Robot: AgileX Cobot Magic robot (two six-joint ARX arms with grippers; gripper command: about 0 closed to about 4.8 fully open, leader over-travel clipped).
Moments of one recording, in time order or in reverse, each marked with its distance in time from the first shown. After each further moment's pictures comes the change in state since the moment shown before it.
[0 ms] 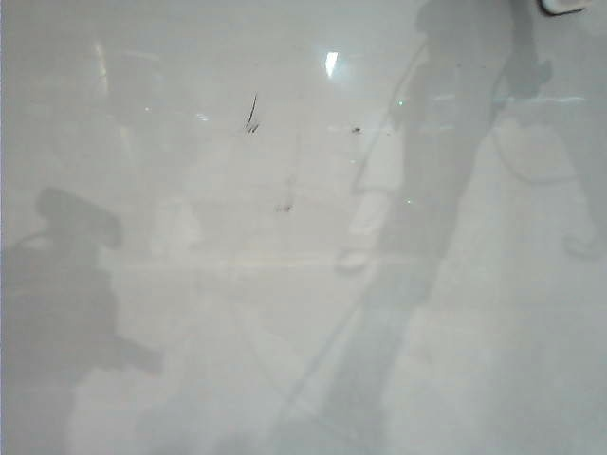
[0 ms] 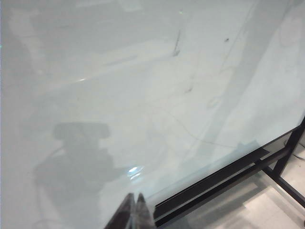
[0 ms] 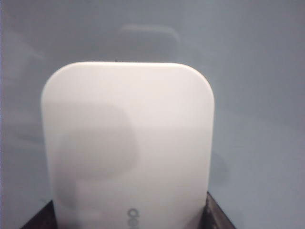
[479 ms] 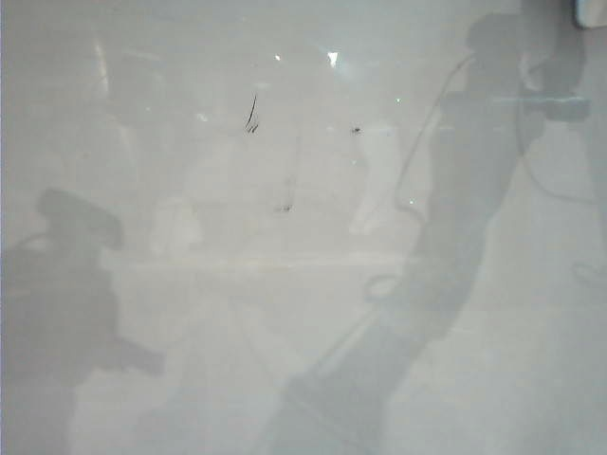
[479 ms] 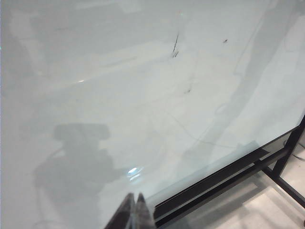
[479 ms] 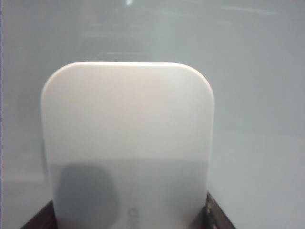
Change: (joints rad) left arm 0.000 -0.004 0.000 -0.001 0.000 0.000; right arm -0.129 0.075 -0.173 0.420 0.026 0.120
